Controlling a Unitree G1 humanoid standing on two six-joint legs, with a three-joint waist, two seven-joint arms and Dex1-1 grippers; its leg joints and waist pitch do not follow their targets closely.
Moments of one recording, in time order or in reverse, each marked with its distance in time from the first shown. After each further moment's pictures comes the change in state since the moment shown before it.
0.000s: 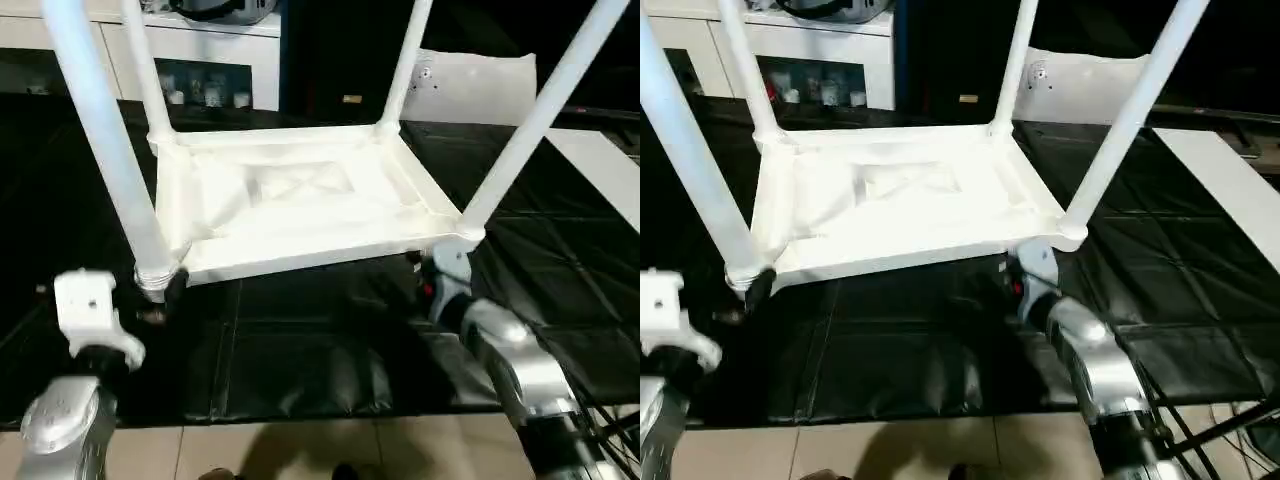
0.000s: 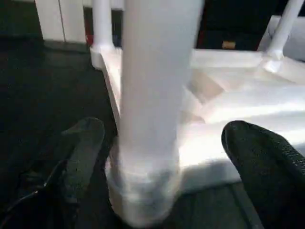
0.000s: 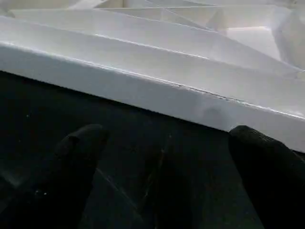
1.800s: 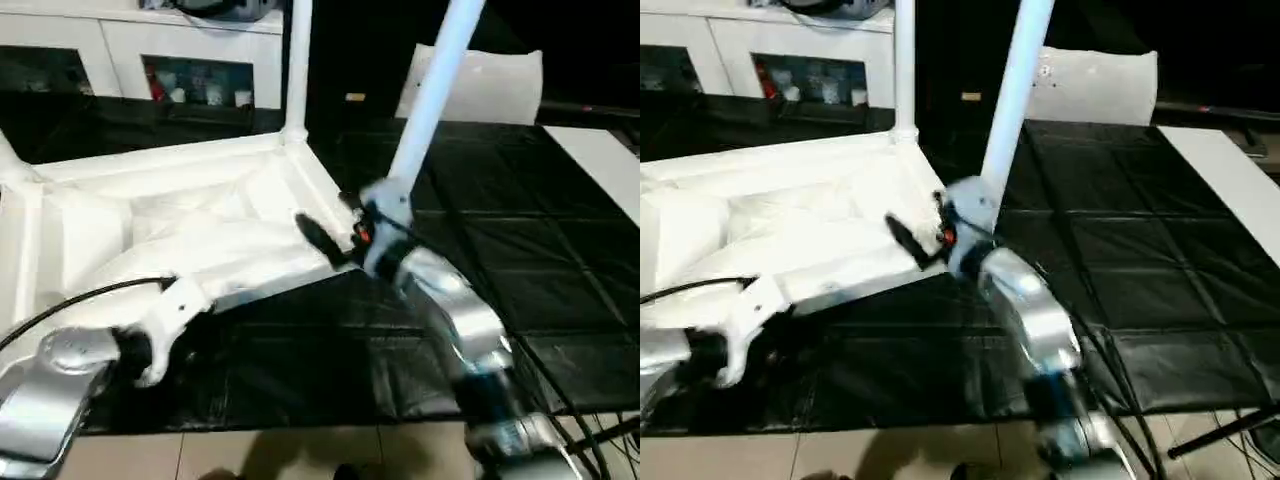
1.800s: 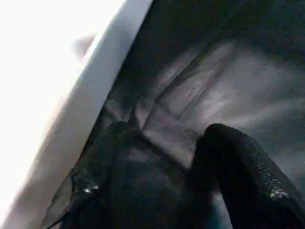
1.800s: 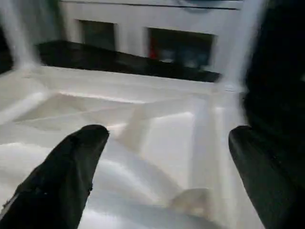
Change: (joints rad) left arm -0.081 0.445 -0.352 -0.005 0.099 0.476 -0.582; right arm -0.307 0.259 -0.003 0.099 -0.024 -0.032 -0.108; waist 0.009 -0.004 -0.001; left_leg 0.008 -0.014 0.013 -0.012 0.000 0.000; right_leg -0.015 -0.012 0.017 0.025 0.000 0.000
